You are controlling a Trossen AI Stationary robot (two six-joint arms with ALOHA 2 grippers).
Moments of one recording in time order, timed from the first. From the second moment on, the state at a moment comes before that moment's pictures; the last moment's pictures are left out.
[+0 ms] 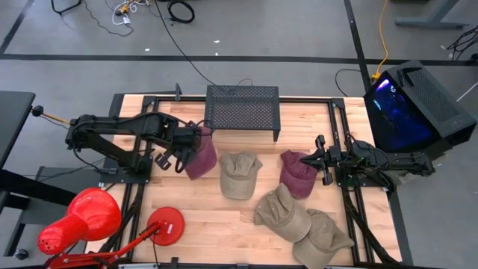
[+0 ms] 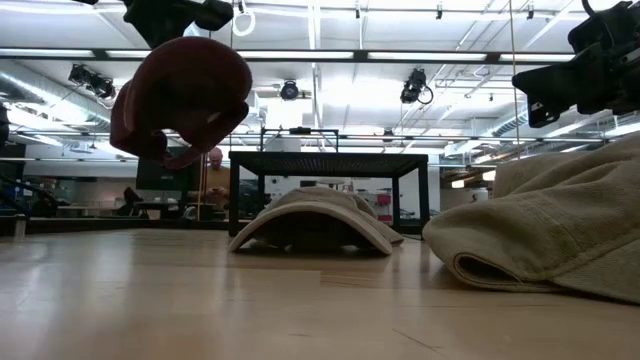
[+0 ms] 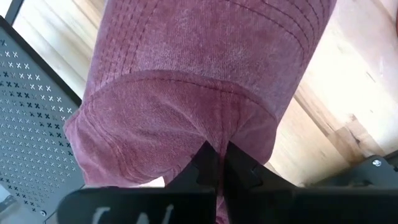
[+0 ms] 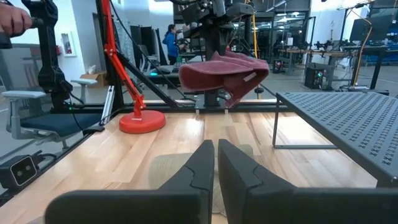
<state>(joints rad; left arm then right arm) -0.04 1.35 1.41 -1.39 -0.19 0.75 0.01 0.01 0.02 0.03 -0.07 0.02</state>
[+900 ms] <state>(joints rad) -0.04 1.46 1.40 -1.38 -0.13 1.07 0.01 0.01 0.02 0.03 -0.07 0.02</state>
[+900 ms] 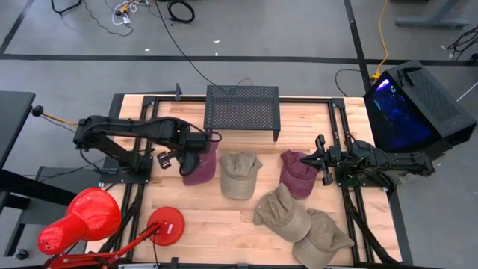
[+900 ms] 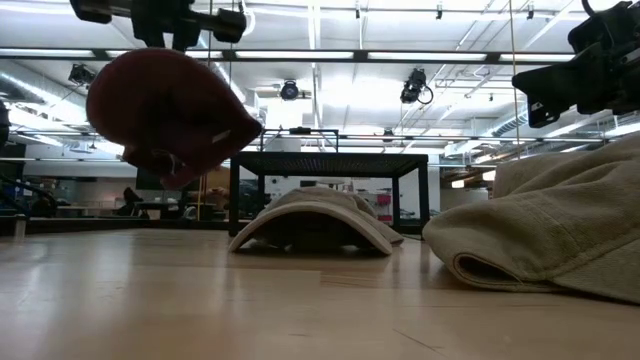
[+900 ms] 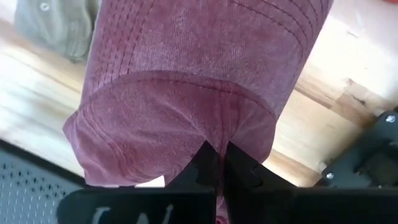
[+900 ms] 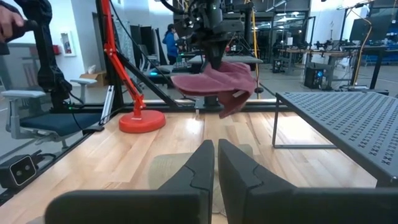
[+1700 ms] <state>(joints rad) -0.04 1.62 1.39 -1.34 -0.08 1.27 0.01 0.01 0.02 0.03 -0.07 0.02</state>
